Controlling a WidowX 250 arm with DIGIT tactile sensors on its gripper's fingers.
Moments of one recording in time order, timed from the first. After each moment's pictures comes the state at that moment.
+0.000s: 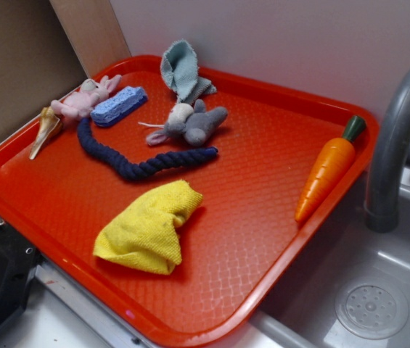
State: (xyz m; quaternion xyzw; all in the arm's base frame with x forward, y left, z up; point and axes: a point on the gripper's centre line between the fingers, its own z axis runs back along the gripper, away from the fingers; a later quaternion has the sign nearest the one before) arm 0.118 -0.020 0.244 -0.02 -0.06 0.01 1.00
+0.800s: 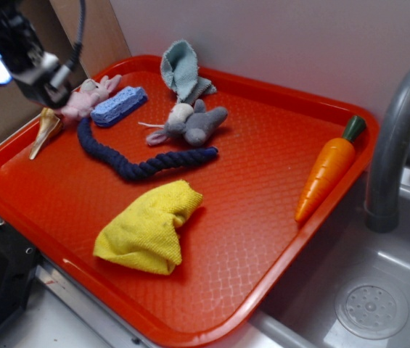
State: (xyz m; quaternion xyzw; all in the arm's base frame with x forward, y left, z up) arm 0.160 -0.048 0.144 0.05 -0.10 0.06 0.99
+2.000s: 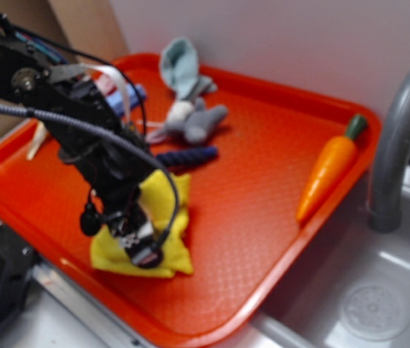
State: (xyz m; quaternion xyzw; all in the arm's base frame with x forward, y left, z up) arm 0.163 -0.116 0.029 -0.08 -0.08 -0.26 0.96
